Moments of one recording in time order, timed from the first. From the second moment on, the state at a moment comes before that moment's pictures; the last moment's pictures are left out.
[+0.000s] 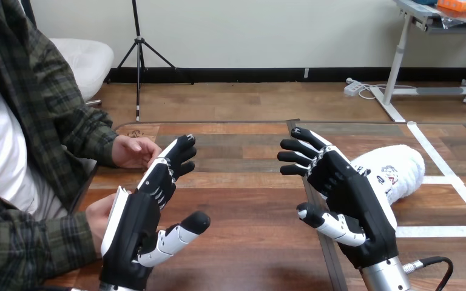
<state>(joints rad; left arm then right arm) -0.01 0.07 0.01 0.66 -0.07 -1.10 -0.27 -0.23 -0.04 -0.16 0.95 0.31 -1.09 0.68</state>
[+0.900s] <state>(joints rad) -0.01 0.07 0.01 0.66 -0.07 -1.09 -0.27 -0.23 -0.04 -0.16 0.95 0.31 -1.09 0.68</state>
